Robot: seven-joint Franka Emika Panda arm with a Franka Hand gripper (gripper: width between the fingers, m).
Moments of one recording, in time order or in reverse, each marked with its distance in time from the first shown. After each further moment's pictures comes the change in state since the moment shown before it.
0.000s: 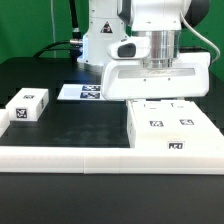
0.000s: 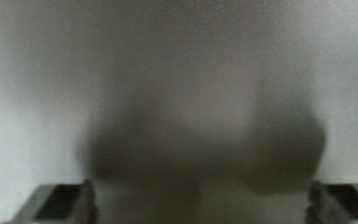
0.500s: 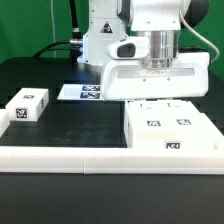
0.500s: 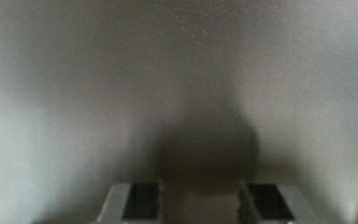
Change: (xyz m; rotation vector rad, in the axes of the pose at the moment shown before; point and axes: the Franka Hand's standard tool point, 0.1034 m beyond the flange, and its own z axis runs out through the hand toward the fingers) arm 0.000 0.000 0.000 0.000 0.000 -0.004
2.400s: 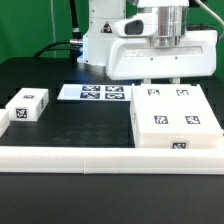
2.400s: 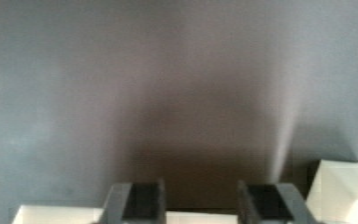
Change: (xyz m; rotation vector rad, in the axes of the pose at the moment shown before) arm 0.006 -0.012 -0.044 0.008 -0.029 -0.033
